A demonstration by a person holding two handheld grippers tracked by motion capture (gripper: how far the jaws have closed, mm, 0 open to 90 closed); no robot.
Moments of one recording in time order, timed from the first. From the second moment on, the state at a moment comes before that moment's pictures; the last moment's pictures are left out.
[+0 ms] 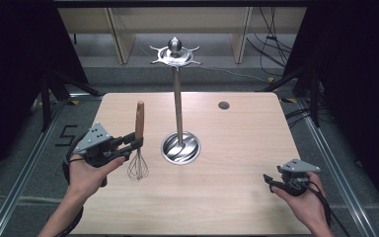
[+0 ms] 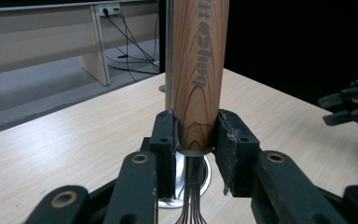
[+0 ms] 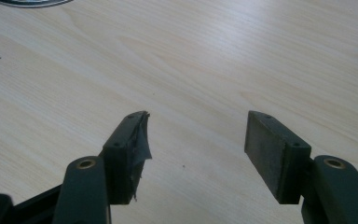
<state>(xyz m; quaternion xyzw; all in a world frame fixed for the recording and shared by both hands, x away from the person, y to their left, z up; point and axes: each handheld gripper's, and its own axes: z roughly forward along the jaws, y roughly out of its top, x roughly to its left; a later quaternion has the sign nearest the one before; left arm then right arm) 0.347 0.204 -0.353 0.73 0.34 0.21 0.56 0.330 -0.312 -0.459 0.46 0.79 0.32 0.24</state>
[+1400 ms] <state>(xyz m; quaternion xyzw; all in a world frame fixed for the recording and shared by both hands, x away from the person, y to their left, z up) 0.351 0.193 -0.318 0.70 0.36 0.24 0.57 0.330 -0.313 -0.458 0.45 0.79 0.32 0.25</state>
